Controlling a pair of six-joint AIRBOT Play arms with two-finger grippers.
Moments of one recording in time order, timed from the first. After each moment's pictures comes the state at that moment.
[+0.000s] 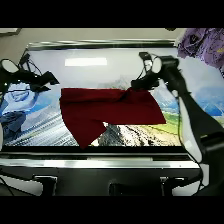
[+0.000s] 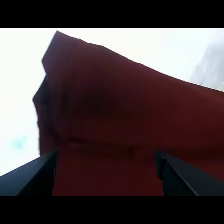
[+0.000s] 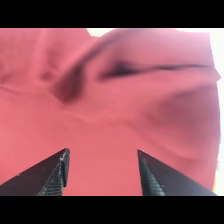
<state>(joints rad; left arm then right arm) 0.15 -1.69 1.75 1.20 -1.25 -1.70 0.22 -1.71 1.84 -1.47 1.32 1.56</state>
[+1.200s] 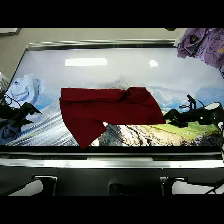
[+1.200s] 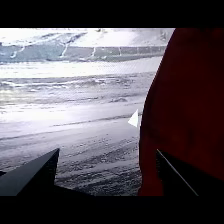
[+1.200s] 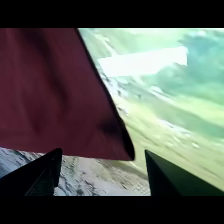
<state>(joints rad) 0.43 -1.27 1.09 1.18 -1.29 -1.67 -0.43 -1.55 1.01 -0.91 1.16 1.15</state>
